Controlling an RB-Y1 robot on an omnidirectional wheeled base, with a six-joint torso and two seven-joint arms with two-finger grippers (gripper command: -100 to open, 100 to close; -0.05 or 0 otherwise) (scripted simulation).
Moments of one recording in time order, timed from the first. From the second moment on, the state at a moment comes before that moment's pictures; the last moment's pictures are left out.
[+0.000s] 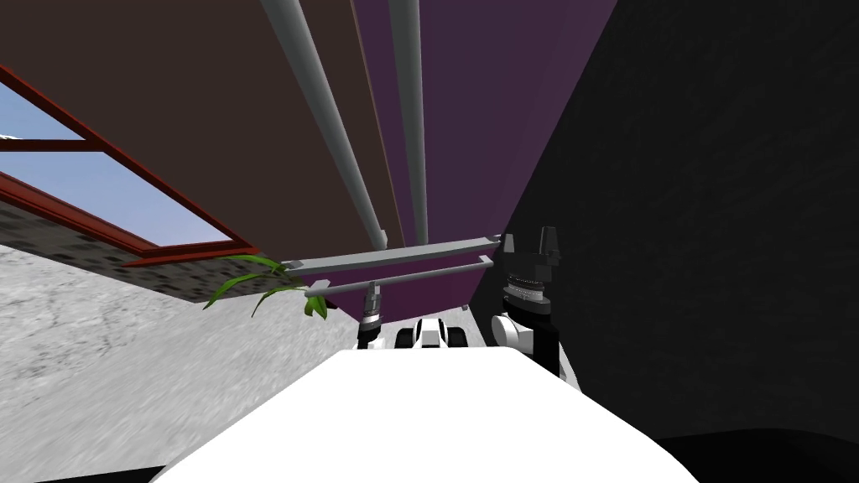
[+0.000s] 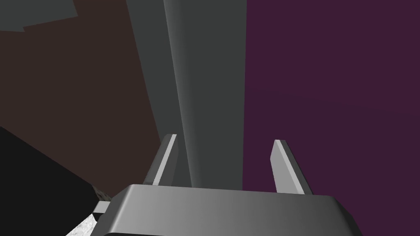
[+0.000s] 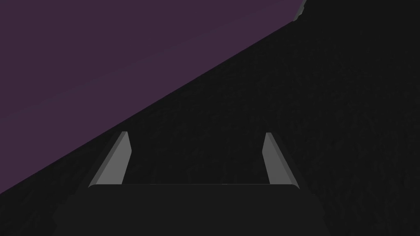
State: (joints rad) left arm 0.18 0.01 0.12 -1.02 -0.05 -1.21 -0.04; right arm 0.51 0.02 0.03 -2.36 -0.02 -0.55 -0.11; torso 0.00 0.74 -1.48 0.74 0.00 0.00
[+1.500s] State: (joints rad) left arm 0.16 0.01 0.12 -1.03 -0.05 -1.19 -0.03; right arm 0.51 0.02 0.03 -2.36 -0.02 -0.55 -0.11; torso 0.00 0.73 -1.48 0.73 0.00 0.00
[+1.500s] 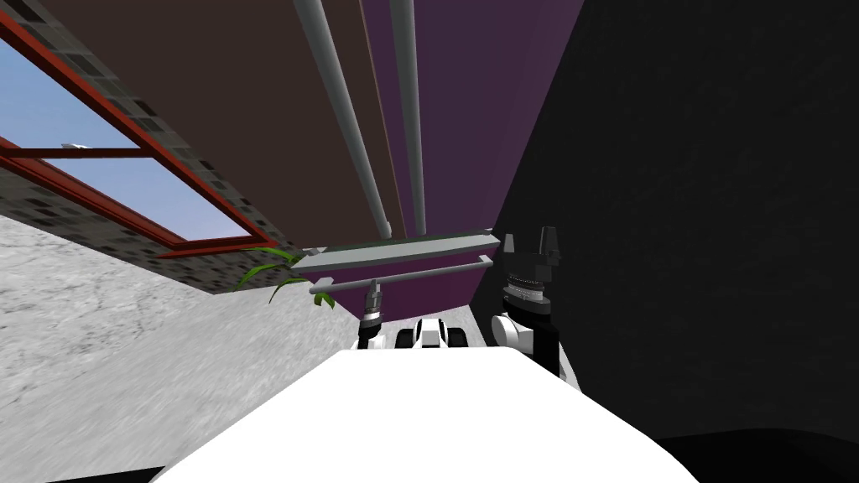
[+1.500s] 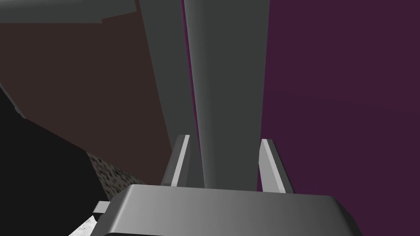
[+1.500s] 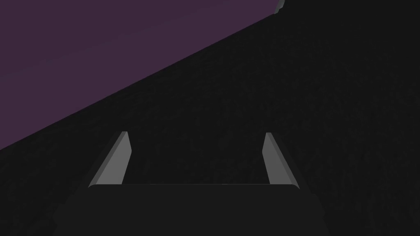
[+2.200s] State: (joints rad) left arm 0.16 0.02 0.11 -1.04 -0.05 -1.16 -0.03; right arm 0.51 0.02 0.03 -2.36 -0.02 -0.55 -0.11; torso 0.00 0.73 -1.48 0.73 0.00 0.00
